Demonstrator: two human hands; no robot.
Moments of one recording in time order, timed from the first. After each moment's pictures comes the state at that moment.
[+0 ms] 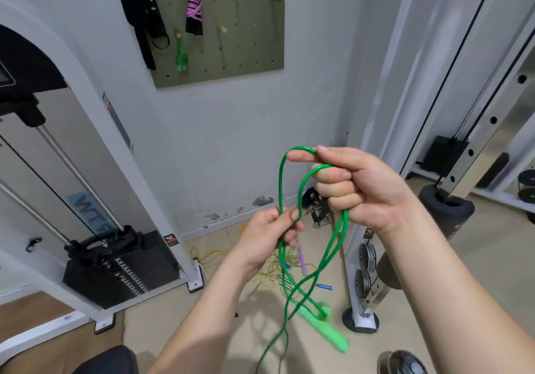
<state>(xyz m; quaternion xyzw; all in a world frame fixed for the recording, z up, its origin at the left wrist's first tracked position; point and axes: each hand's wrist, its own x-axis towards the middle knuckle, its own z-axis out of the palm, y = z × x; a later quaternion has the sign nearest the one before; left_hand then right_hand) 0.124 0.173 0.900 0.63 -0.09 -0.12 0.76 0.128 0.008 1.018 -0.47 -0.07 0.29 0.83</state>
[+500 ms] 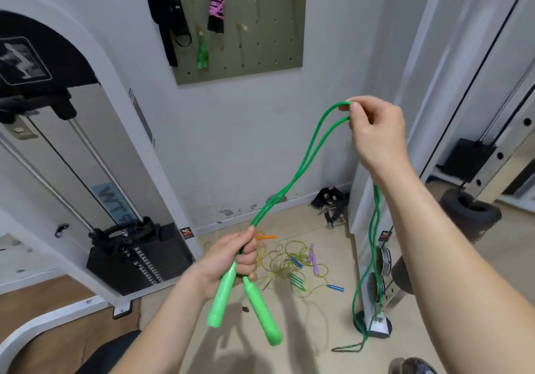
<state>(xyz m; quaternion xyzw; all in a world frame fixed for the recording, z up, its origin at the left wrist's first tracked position) 0.100 0.263 0.872 0.54 0.05 -0.26 0.80 0.195 0.021 1.012 -0.80 -0.05 -0.30 0.51</state>
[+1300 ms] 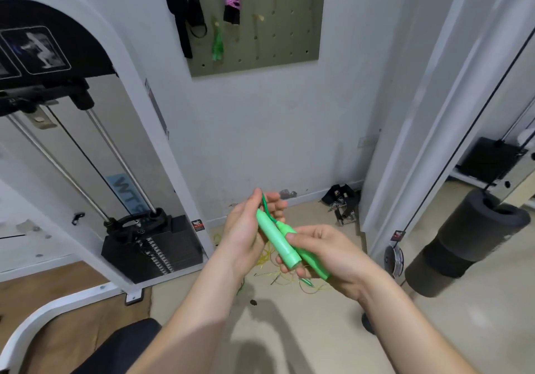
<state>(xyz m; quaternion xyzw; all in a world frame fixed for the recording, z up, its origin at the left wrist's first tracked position) 0.117 0.235 0.909 0.51 0.14 -0.03 0.85 0.095 0.085 0.914 -0.63 -0.04 0.33 0.70</state>
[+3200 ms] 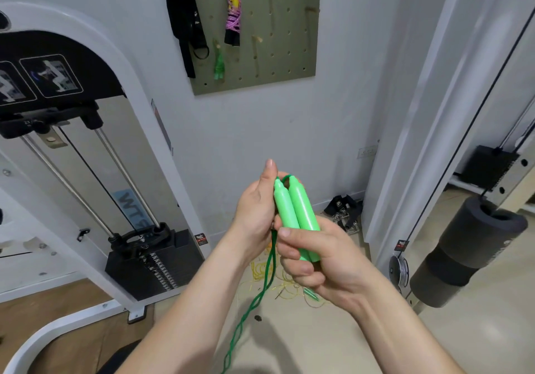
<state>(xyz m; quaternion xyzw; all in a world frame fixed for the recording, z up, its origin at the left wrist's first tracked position) 0.102 0.214 0.984 0.66 0.03 0.02 0.75 0.067 0.097 0.965 -0.46 -0.10 0.30 0.83</state>
